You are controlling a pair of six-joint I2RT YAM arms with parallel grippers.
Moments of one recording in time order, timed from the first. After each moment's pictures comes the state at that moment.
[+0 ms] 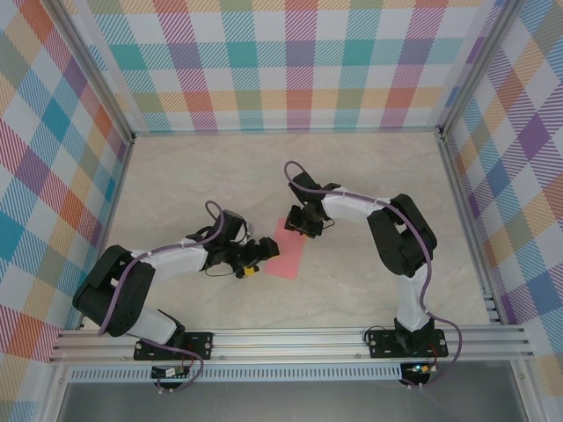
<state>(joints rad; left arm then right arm) -0.56 1.47 0.62 -0.14 0.53 -0.95 0.64 2.01 1.35 -0.58 -0.18 0.88</state>
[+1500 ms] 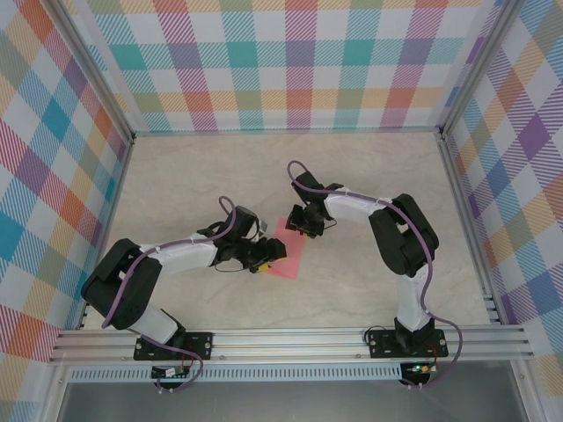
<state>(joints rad) -0.63 1.52 0.71 -0.14 0.54 -0.95 0.63 2.01 1.33 -0.56 -0.21 0.88</state>
